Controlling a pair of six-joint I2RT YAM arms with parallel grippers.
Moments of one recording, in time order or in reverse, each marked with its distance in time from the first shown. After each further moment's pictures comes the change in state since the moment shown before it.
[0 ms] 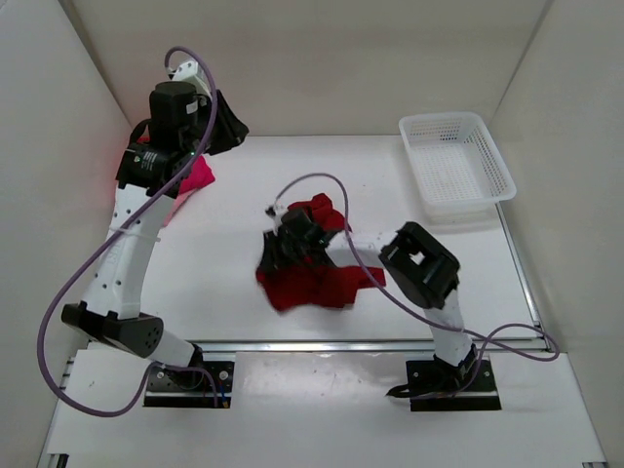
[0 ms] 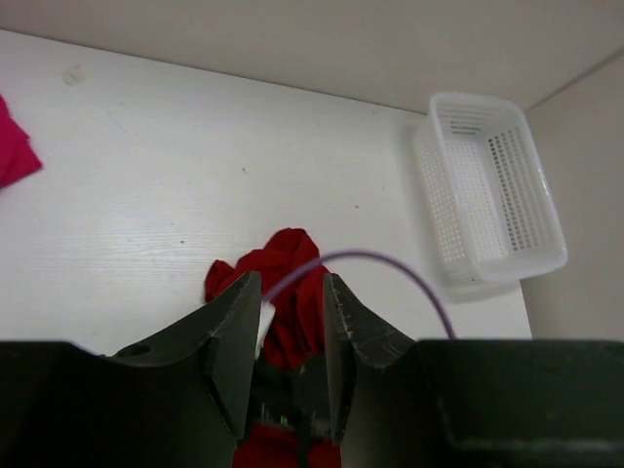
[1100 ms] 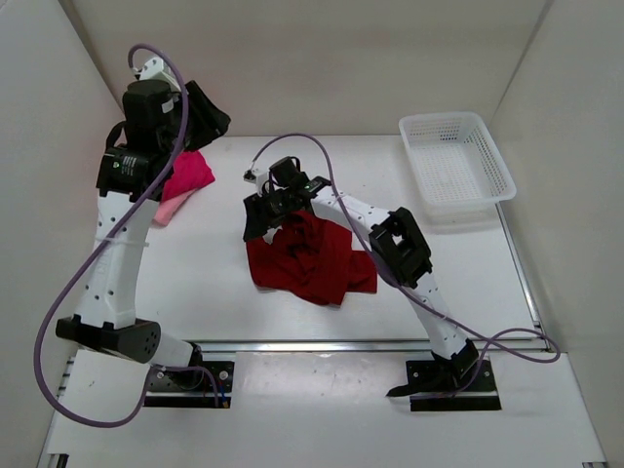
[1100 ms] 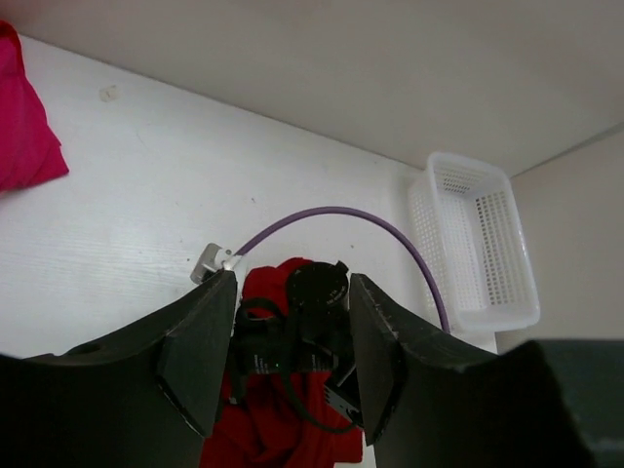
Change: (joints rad) left arm 0.092 -0.048 0.030 -0.009 -0.043 -0.074; right arm -0.138 0.335 0.804 -0.541 -0.358 -0.341
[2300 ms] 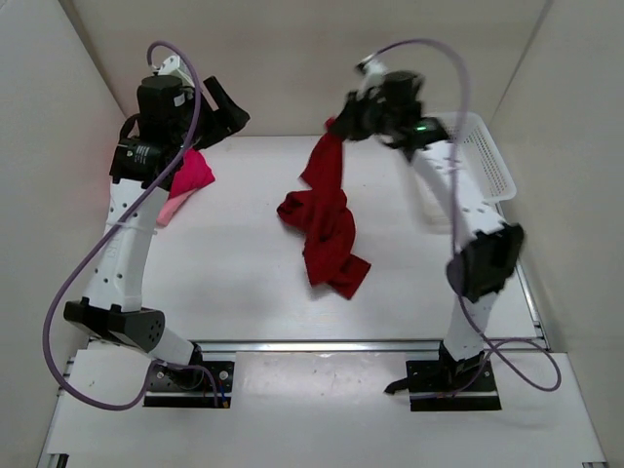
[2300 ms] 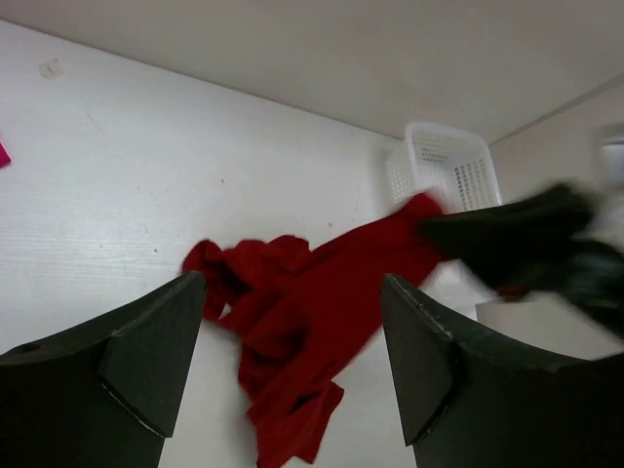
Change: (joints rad) left arm -0.002 0.064 0.012 0.029 0.097 -0.014; right arm -0.291 -0.359 0.009 -0.096 0.264 0.011
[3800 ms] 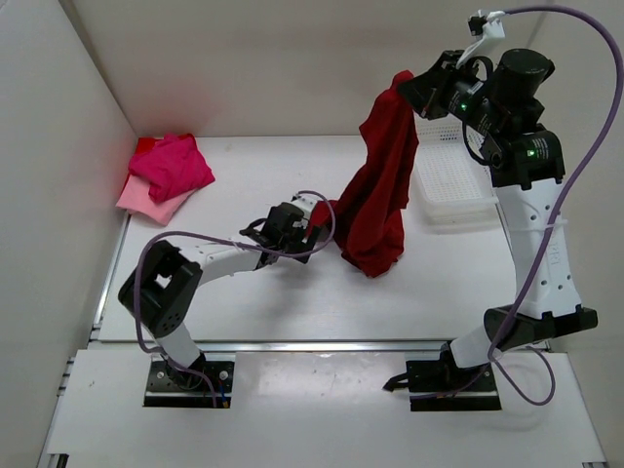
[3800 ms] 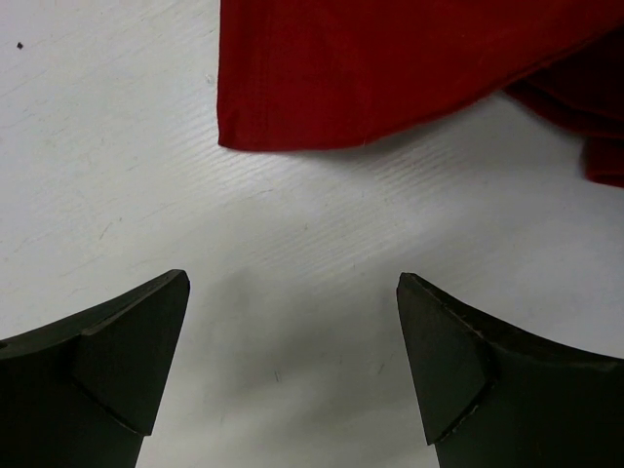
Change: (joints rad) left arm -0.460 0.157 -1.023 0.716 -0.265 0.480; right arm -0.234 -0.508 0.058 -0.115 0.058 0.079
